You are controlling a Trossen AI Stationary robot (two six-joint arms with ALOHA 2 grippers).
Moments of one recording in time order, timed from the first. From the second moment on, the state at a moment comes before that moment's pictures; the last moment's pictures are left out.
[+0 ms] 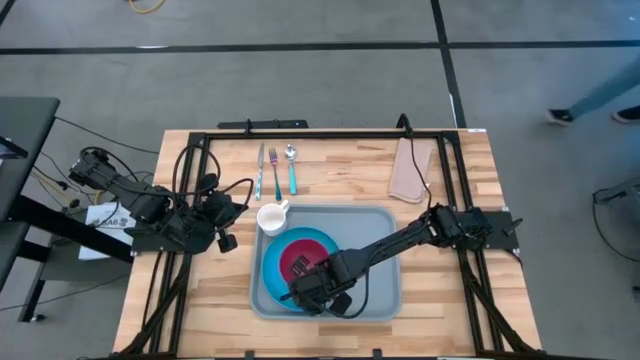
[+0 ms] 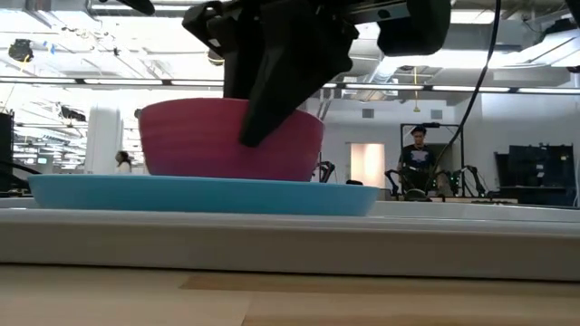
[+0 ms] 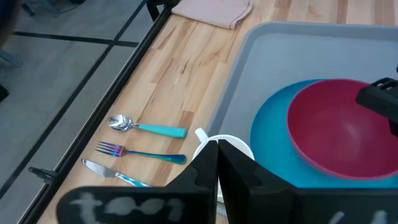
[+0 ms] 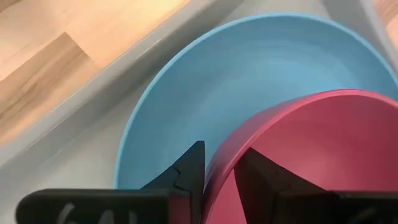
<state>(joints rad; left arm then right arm) -0.52 1.01 1.11 -1.06 -0.77 -0.55 0.40 2.30 2.01 -0.91 0.04 -0.56</state>
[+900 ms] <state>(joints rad) -0.52 1.01 1.11 -1.06 -0.77 -0.56 0.37 2.29 2.26 -1.36 0.12 -0.26</state>
